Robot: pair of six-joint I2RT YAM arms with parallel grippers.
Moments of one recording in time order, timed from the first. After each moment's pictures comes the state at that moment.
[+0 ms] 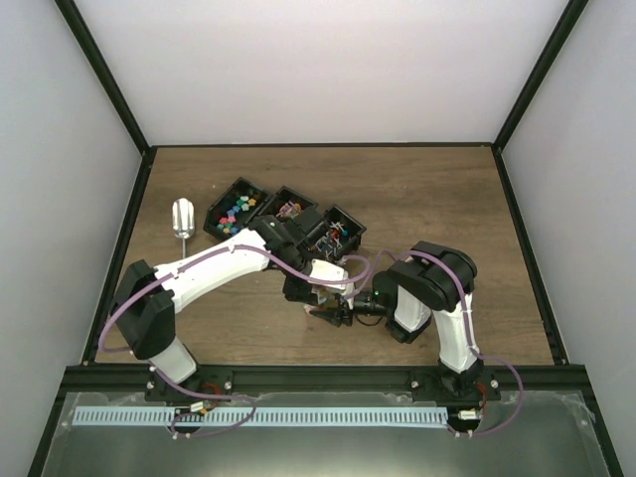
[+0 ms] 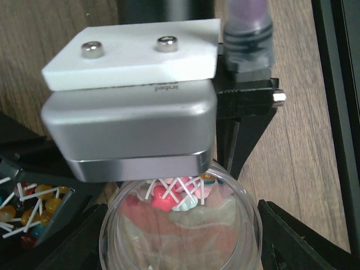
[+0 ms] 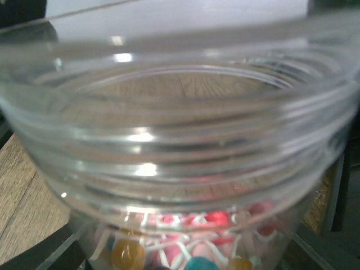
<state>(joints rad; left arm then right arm) -0.86 1.63 1.31 -0.98 0.27 0.86 0.74 2.04 0.29 1.54 -0.67 -0.19</state>
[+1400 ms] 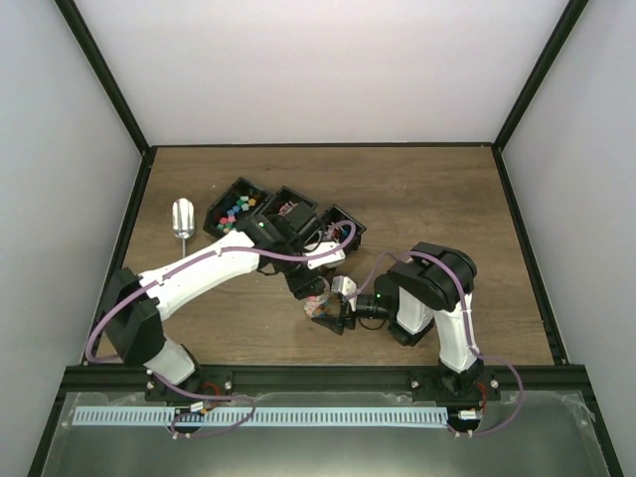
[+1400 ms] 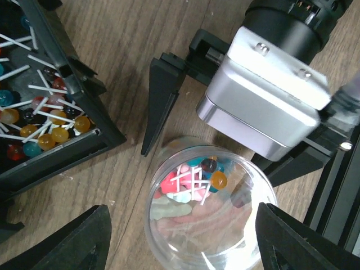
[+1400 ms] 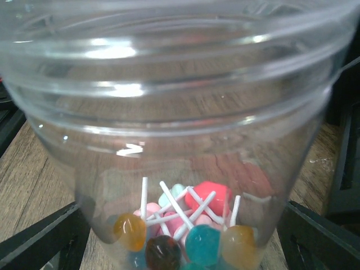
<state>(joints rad) -0.85 1.56 1.30 -0.94 0.21 0.33 0.74 2.04 0.26 1.54 -0.65 -0.14</state>
